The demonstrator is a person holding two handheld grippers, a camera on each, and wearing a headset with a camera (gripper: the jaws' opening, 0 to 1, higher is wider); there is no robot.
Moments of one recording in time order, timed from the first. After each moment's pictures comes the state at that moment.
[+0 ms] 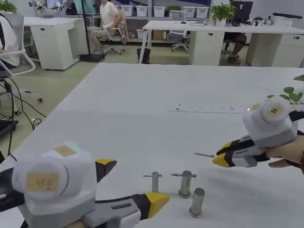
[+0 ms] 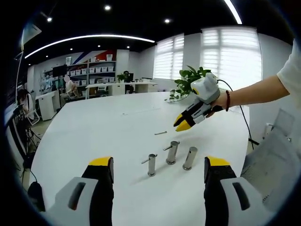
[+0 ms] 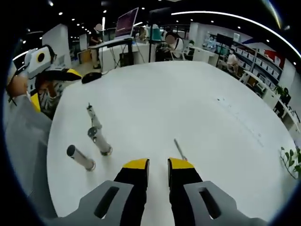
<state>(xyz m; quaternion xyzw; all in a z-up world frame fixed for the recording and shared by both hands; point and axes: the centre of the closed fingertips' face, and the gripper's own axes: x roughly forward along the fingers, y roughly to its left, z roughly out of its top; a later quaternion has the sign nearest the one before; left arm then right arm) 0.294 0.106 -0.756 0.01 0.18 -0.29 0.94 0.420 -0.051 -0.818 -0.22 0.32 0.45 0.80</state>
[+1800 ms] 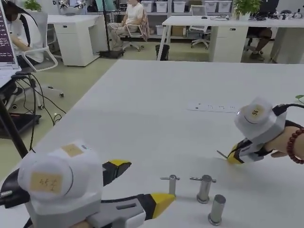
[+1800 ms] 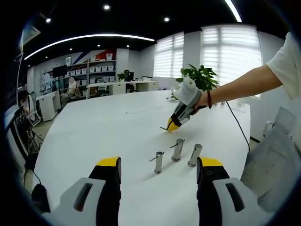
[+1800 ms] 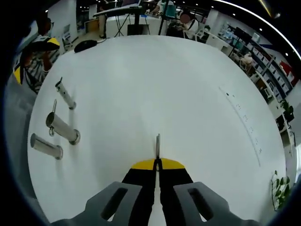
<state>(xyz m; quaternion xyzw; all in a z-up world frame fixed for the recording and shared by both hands) 0.298 0.121 -0.755 0.02 0.19 -0.28 0.94 0.457 -0.048 -0.848 -0.34 0.35 0.46 0.74</state>
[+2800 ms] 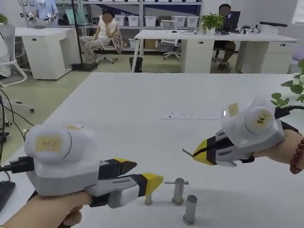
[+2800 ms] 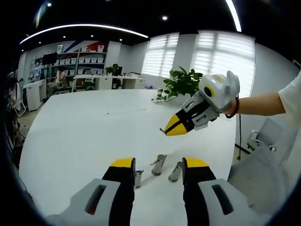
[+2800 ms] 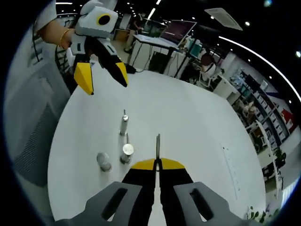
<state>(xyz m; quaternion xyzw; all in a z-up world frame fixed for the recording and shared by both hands) 0.313 0.076 -0.733 -0.04 0.21 -0.35 0.91 0.368 -0.007 -0.761 -0.39 0.17 0.54 0.72</state>
